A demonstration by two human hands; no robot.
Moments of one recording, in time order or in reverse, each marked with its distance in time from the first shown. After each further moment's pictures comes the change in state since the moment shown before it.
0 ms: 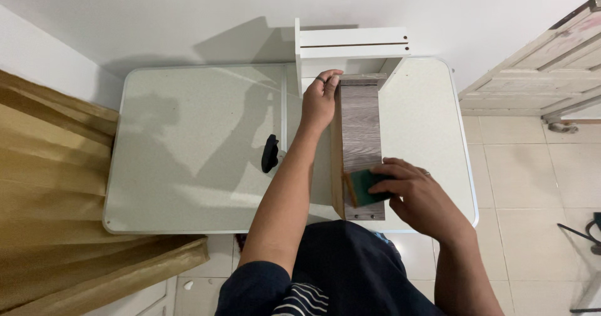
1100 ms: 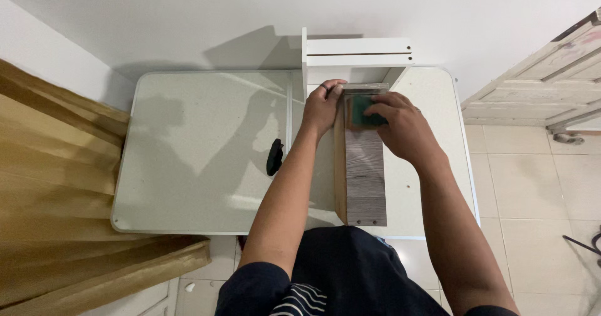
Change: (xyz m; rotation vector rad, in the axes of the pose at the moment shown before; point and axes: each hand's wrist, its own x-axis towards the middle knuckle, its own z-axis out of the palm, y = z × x) left_hand 0.000 0.012 -0.012 -0.024 -0.055 -0.080; right_hand 0.113 0.027 -0.023 -0.032 0.352 -0.060
